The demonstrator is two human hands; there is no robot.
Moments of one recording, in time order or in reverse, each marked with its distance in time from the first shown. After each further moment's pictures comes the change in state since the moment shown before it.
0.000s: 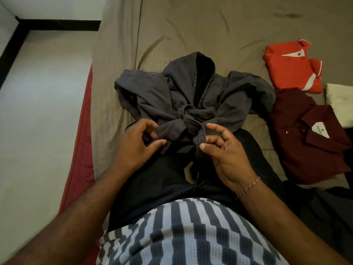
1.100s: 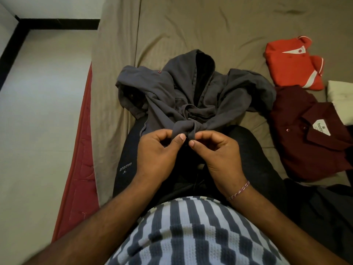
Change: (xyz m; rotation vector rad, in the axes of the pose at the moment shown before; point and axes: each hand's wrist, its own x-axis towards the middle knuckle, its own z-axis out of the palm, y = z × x) left_hand -0.025 0.080 0.025 -0.520 0.094 -0.306; right_hand -0.023 -0.007 0.034 -0.321 0.103 -0.186
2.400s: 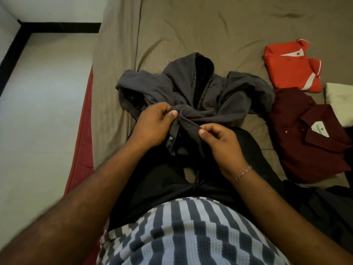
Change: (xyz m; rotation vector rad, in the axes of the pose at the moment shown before) left_hand 0.090 -0.001 -0.015 0.412 -0.183 0.095; right_hand 0.044 0.016 -0.018 -0.218 -0.049 0.047
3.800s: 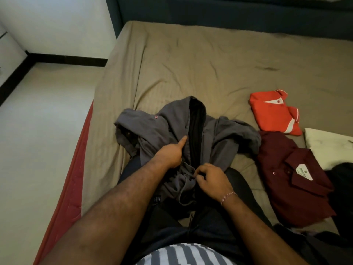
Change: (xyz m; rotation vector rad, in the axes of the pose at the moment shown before) left_hand 0.108 -0.028 0.080 0.603 -0.452 0.016; right_hand 0.065 0.044 -0.023 -0.884 -0.184 -0.107
